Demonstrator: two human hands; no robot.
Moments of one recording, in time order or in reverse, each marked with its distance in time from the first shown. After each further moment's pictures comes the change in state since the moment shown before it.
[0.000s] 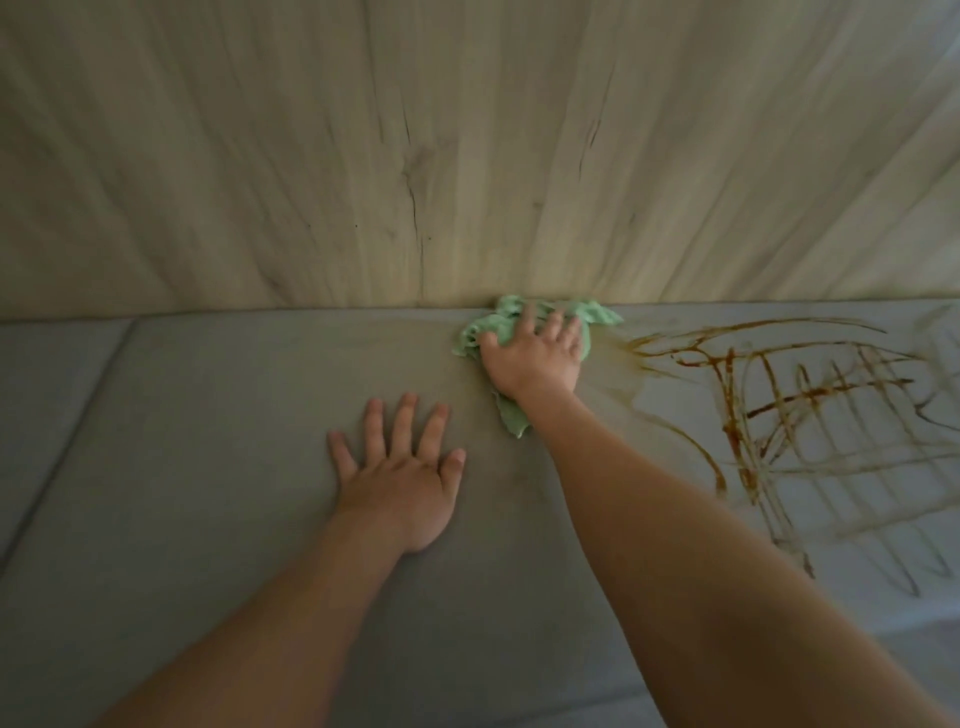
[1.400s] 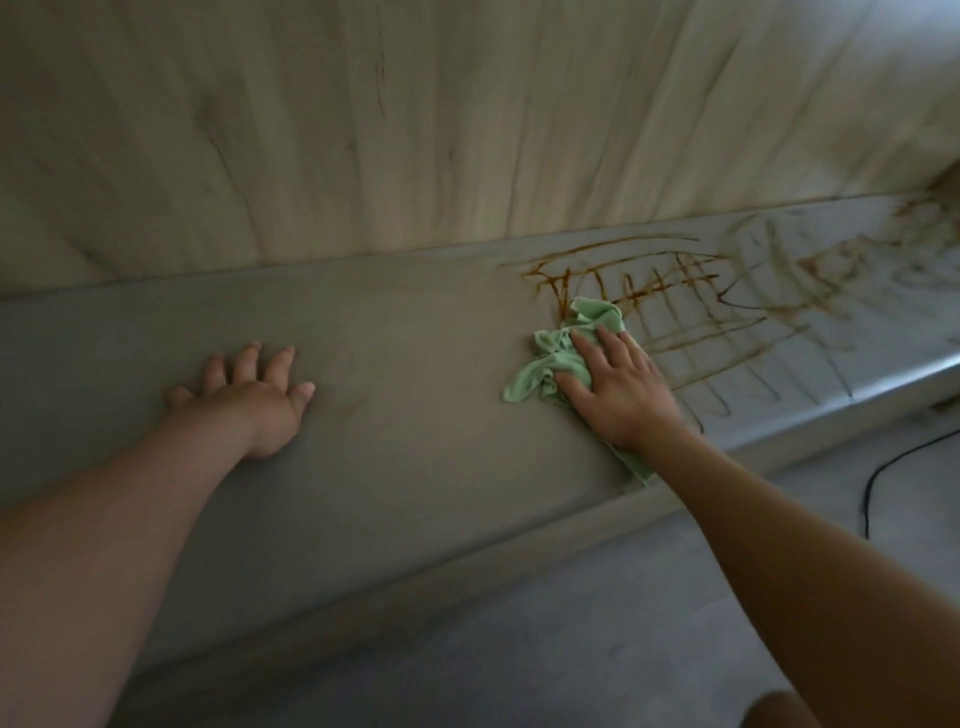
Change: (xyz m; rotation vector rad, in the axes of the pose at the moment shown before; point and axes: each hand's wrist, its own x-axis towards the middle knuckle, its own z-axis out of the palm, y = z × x) left_hand -0.001 0.021 -0.013 0.144 -0.018 -0.122; right_hand -0.133 0.302 -0.045 -0.070 0.044 -0.048
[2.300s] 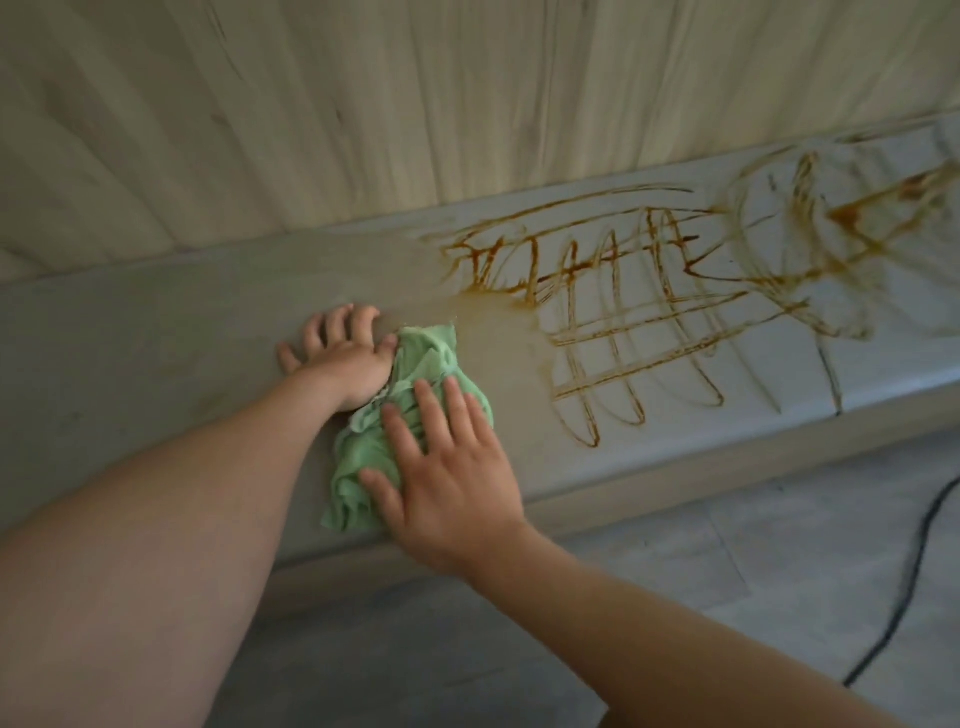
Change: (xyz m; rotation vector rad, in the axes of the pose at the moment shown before) left_hand -0.011 0.248 0.014 -0.167 0.077 -0.024; right_hand -0.072 0.000 0.023 0.119 0.005 -0.519
